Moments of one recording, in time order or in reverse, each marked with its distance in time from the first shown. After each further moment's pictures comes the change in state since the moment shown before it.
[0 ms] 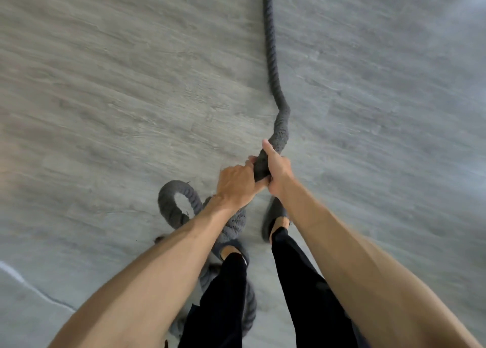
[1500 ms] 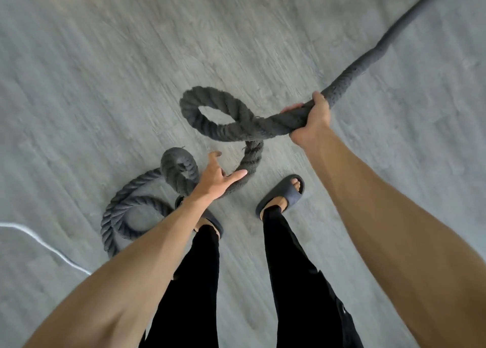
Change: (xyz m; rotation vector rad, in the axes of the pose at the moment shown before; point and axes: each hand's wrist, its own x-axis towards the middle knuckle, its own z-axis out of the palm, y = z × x) left_hand -0.403 -0.151 0.198 -1.149 0.151 -0.864; right_hand -0.131 0.262 0.077 -0.068 -0.078 0.093
